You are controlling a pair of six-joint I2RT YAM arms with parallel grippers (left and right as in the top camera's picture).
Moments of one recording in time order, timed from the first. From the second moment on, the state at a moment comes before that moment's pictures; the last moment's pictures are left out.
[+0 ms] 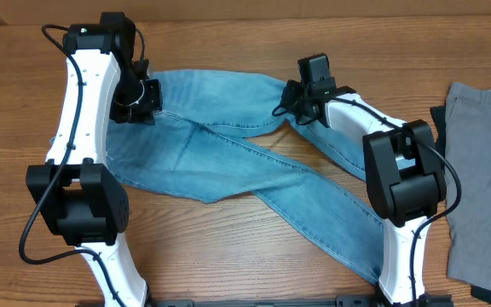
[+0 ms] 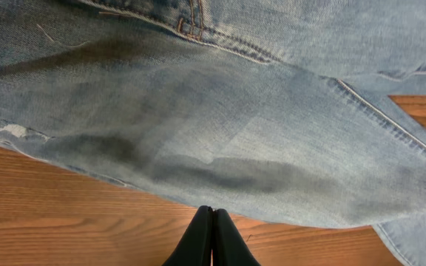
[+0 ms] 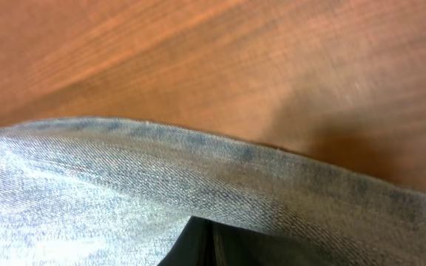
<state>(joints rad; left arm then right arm) 0.00 2.07 2.00 -1.52 0.12 -0.14 0.29 2.23 1.49 -0.18 -0.09 0.60</state>
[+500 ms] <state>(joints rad) 0.00 2.07 2.00 -1.52 0.11 -0.14 0.28 2.29 1.47 0.17 -0.04 0.58</state>
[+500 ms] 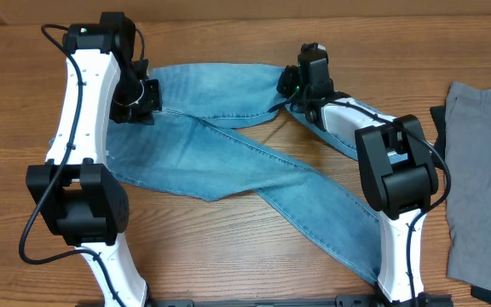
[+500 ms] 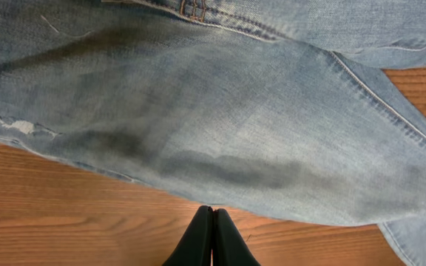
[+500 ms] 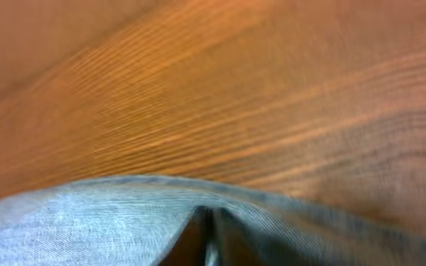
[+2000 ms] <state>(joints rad) 0.00 2.07 2.00 -1.51 0.04 -0.16 0.22 1.45 1.01 -1.26 -0.14 0.66</state>
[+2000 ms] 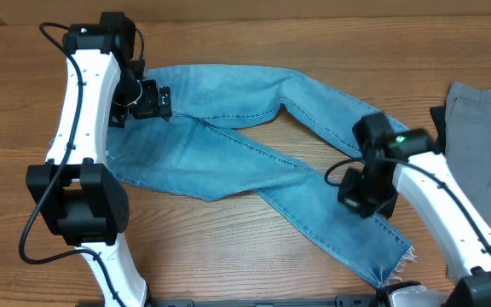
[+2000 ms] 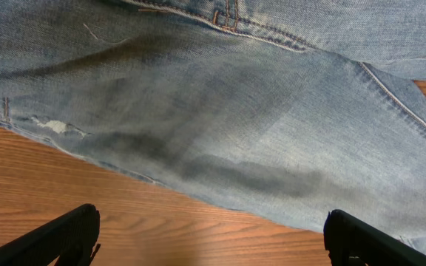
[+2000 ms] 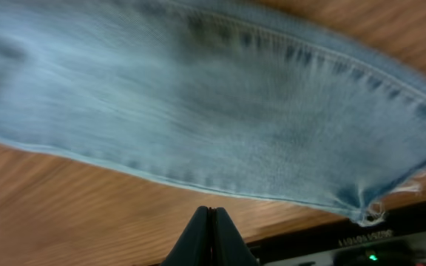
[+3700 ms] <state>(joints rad) 0.00 2.07 2.00 -1.51 0.04 -0.16 -0.09 1.66 0.80 -0.70 -0.36 0.77</state>
